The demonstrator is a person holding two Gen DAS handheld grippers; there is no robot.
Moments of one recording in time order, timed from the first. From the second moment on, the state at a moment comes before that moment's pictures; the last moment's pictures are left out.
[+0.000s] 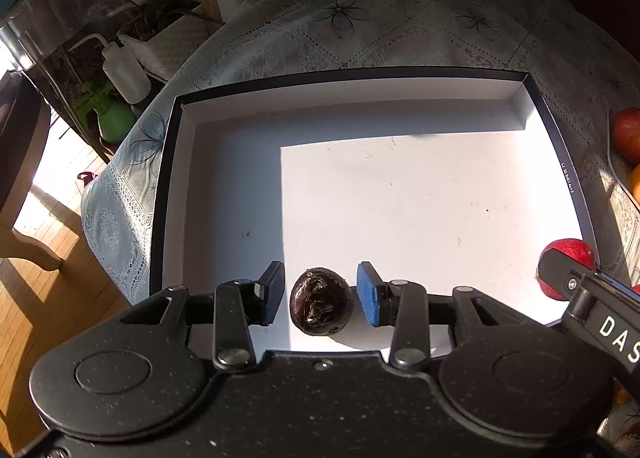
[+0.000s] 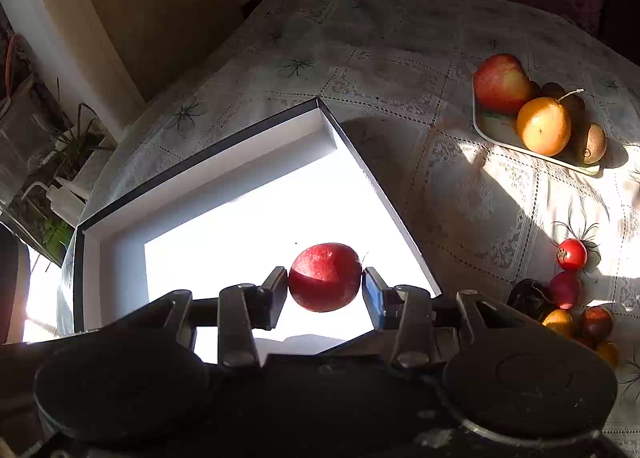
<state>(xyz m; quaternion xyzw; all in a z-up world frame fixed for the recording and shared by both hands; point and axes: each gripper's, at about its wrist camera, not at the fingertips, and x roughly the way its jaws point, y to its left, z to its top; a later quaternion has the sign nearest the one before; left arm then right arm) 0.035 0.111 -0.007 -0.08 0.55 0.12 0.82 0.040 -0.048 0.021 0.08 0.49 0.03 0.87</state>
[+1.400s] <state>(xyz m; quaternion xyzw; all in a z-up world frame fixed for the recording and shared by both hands) 0.022 0.106 -0.001 -0.08 0.56 0.13 0.82 0.021 -0.055 0.030 0.06 0.48 0.04 0.87</state>
